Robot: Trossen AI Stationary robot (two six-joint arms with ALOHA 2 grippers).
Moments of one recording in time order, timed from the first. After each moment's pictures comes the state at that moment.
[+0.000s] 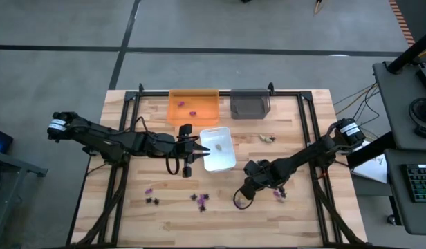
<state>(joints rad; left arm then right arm) -0.19 1.26 0.87 0.08 -0.26 0.04 0.39 1.69 0.86 -0.38 0.16 1.13</state>
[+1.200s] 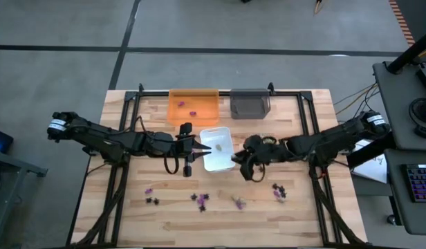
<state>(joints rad) -0.19 1.26 0.87 0.14 -0.26 0.07 0.21 1.34 0.86 -0.11 0.27 0.63</state>
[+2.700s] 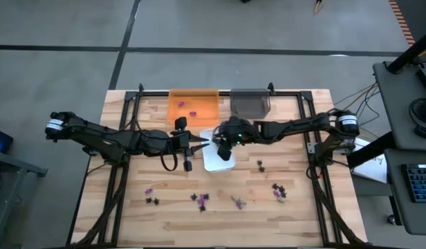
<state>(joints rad) -0.19 1.22 0.87 0.17 -0.39 0.12 -0.09 1.68 1.07 0.02 0.10 0.23</state>
